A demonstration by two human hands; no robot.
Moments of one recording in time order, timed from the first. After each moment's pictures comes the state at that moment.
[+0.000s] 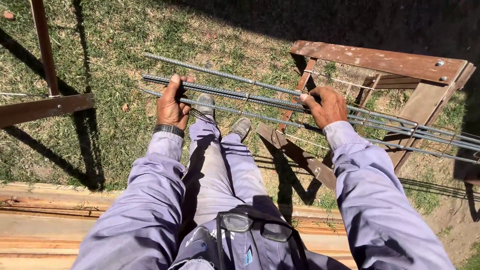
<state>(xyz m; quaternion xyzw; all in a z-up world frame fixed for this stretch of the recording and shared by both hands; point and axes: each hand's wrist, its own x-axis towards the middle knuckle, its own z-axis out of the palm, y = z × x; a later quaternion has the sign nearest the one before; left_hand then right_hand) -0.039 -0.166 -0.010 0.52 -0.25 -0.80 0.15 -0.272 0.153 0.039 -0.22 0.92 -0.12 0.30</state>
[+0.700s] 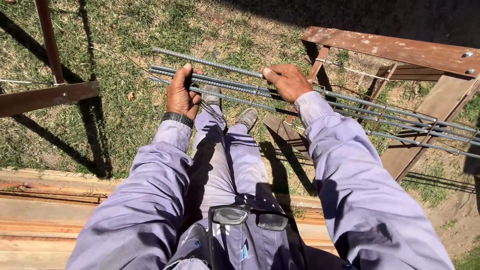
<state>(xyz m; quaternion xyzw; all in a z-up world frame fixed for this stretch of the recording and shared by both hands) -0.037 -0.173 -0.038 0.55 -0.24 -0.79 0.09 -0.243 0.024 0.020 -0.20 0.82 -0.25 0.47</state>
